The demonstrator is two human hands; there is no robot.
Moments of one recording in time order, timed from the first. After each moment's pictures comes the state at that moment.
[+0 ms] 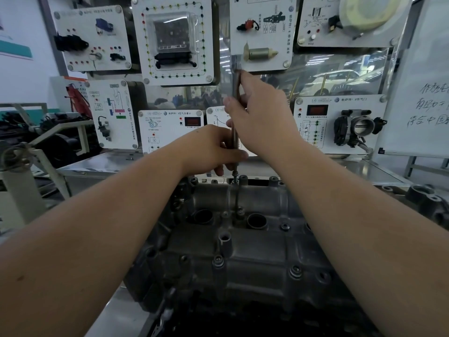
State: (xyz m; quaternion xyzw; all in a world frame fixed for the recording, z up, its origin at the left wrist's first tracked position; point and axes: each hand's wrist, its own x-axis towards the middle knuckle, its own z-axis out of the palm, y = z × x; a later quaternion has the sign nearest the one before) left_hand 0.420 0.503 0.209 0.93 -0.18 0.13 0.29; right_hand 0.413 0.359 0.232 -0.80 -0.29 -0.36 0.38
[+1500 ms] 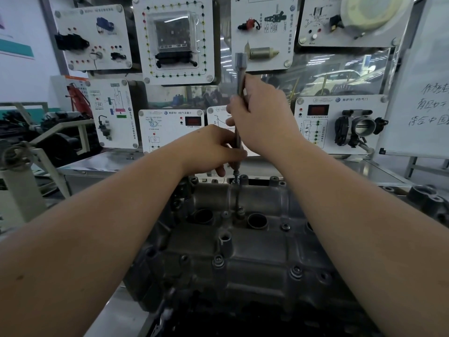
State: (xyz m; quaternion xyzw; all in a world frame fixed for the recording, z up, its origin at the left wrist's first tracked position) left_hand 0.421 0.502 0.208 0.93 -0.18 0.12 0.29; right_hand 0.420 0.359 0.232 -0.82 -0.27 -0.35 0.37
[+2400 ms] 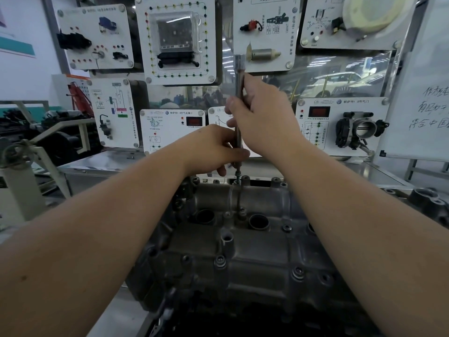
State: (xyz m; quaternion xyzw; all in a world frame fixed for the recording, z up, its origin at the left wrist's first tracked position) left_hand 0.420 0.503 0.208 0.93 -0.18 0.13 0.30; right_hand 0.417 0.360 0.232 -0.80 -0.29 -0.35 0.38
